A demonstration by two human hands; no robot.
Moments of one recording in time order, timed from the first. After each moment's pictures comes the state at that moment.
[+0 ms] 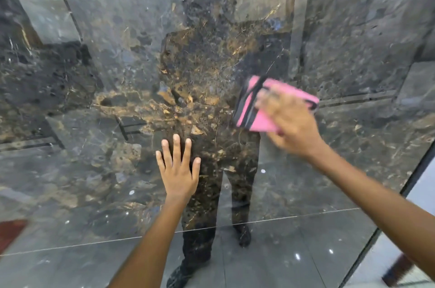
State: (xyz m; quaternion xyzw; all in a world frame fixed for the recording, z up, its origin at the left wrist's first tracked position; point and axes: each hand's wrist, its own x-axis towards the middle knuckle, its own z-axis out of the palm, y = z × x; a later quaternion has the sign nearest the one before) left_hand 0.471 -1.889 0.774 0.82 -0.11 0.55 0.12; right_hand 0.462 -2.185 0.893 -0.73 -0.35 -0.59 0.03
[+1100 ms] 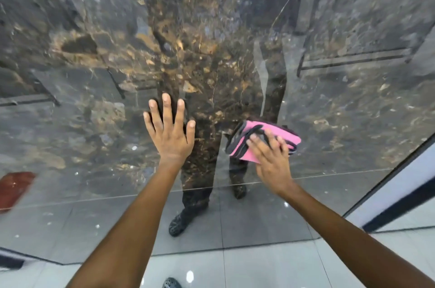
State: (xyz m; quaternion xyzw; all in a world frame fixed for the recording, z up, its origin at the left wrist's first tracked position) left_hand 0.488 -1.888 0.764 0.77 -0.12 0.63 0.07; right_hand 0.448 -2.150 0.686 -0.85 -0.25 -0.46 0.00
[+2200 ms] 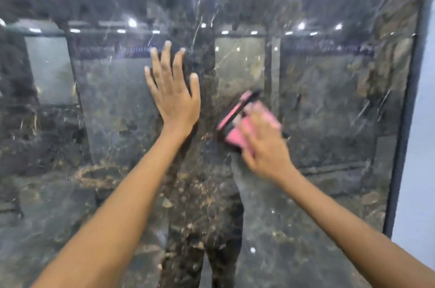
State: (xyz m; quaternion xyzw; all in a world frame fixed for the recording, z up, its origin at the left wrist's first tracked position) left_hand 0.479 -1.998 1.100 0.71 -0.11 0.67 0.22; right_hand 0.462 -2.200 0.997 -0.75 -0.25 -0.61 -0.02
